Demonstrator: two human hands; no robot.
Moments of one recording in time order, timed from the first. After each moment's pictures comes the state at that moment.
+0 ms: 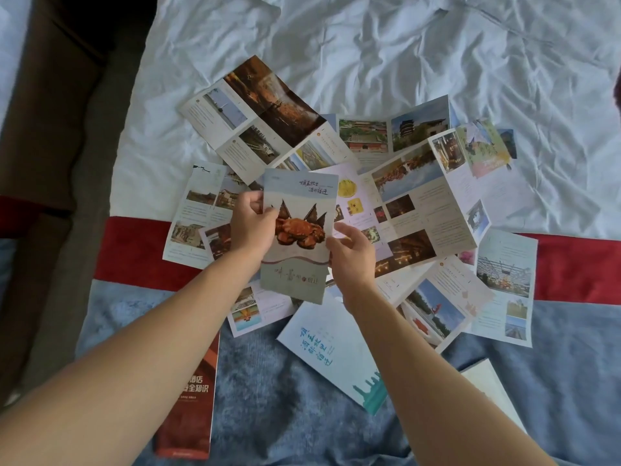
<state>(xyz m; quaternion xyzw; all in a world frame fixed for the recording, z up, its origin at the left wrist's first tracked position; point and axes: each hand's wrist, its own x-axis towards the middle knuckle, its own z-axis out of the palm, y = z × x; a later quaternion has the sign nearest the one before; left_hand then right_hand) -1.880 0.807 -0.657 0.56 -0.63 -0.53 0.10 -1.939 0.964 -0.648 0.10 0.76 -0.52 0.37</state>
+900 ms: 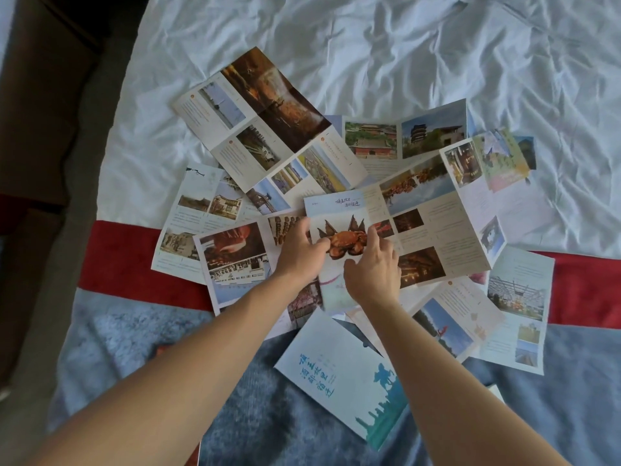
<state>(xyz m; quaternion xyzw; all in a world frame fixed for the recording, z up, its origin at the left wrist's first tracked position) -1.917 0.856 -0.681 0.46 -0.64 -0.61 -0.05 -1.977 0.977 -0.692 -0.12 0.95 -0.12 0.27</state>
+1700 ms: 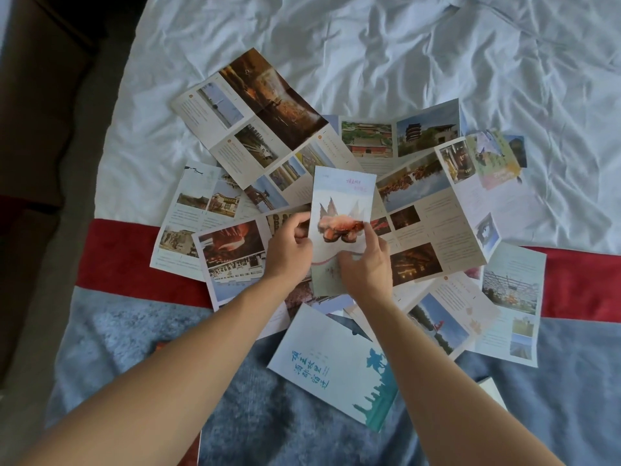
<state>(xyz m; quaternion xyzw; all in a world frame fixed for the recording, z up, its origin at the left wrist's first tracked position) -1.899 0.852 -0.686 0.45 -0.70 -0.55 0.01 -1.972 0.981 -0.690 -0.07 0.91 -0.29 0.28</state>
